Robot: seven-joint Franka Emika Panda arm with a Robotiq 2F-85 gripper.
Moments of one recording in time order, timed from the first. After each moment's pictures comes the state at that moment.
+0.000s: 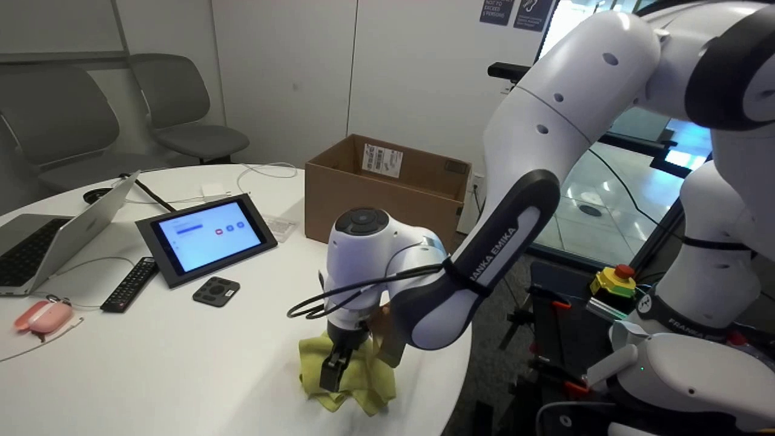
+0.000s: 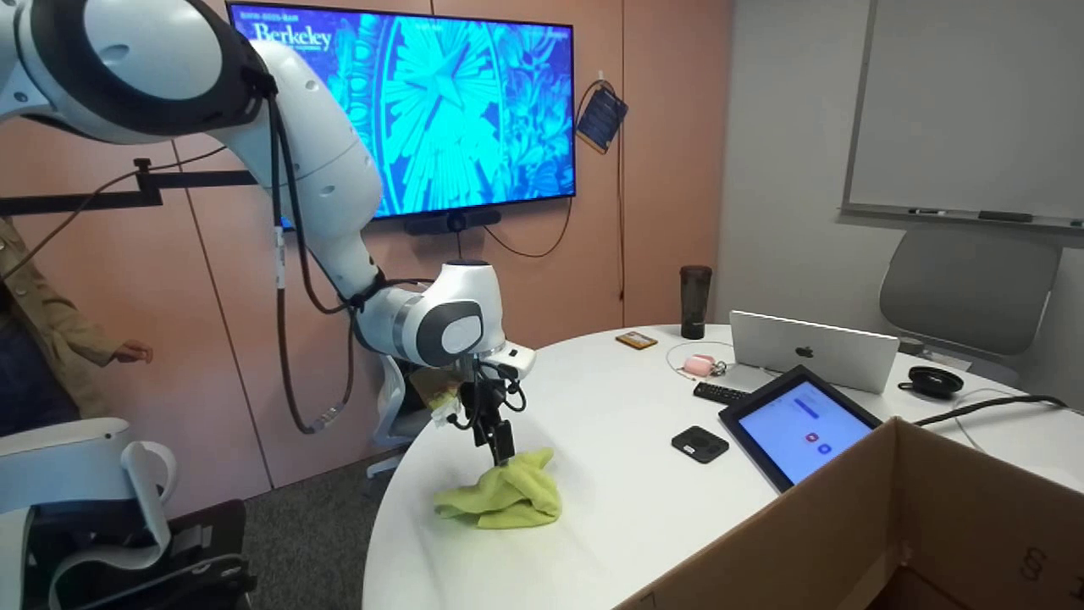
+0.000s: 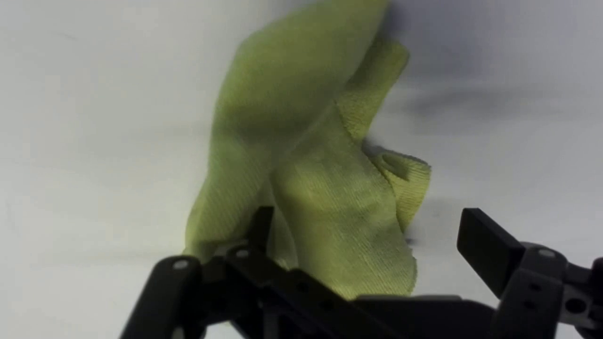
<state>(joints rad) 0.47 0.77 -0.02 -1.89 -0.07 2.68 0.45</state>
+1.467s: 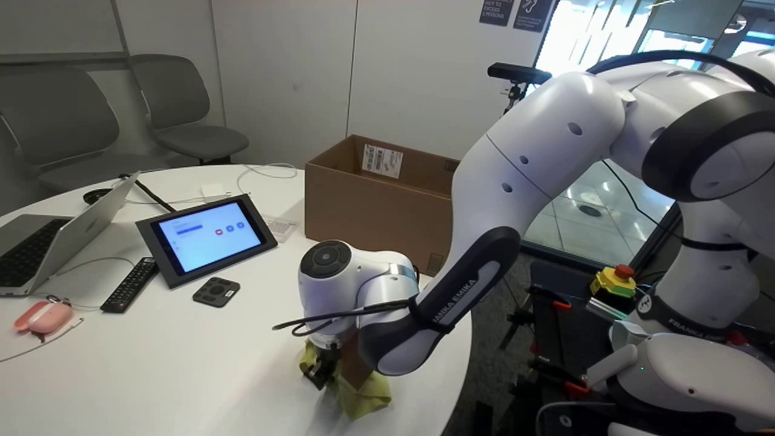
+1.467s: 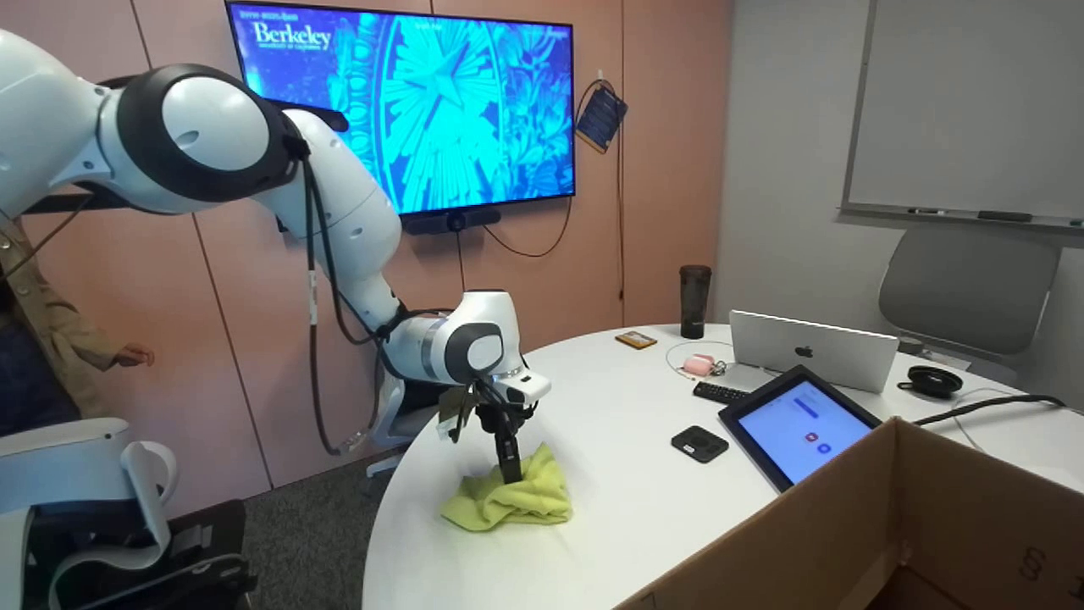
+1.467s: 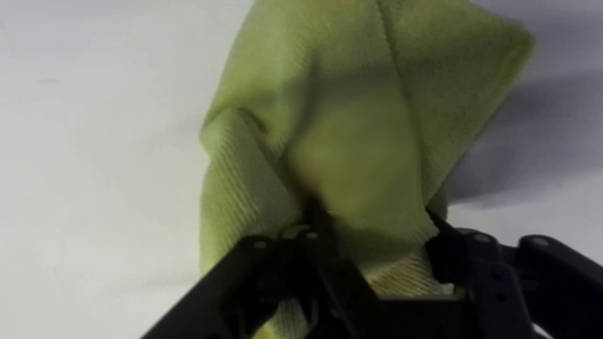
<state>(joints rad) 0.59 0.97 -0.15 -1.67 -0.07 2.54 0.76</state>
